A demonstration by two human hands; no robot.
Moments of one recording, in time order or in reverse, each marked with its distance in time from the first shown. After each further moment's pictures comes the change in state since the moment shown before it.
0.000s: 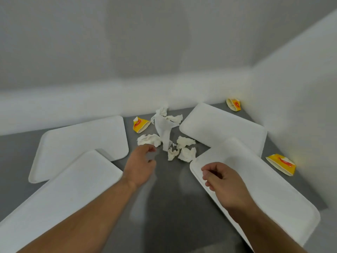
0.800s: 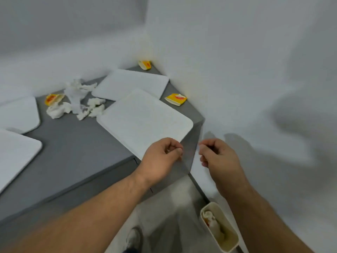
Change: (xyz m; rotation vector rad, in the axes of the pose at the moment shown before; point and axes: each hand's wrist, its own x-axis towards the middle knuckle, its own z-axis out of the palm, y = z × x) left_hand -0.294 0.252 0.257 -0.406 -0.503 0.079; right_hand -0.213 0.203 -0.263 0.346 0.357 0.062
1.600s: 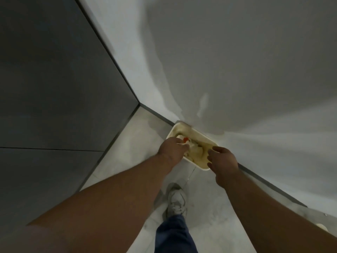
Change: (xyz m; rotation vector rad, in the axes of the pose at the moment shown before) left_hand 0.064 -0.395 0.337 0.314 -0.505 -0.615; right_hand -0.018 0.541 -0.101 0.176 0.593 0.972
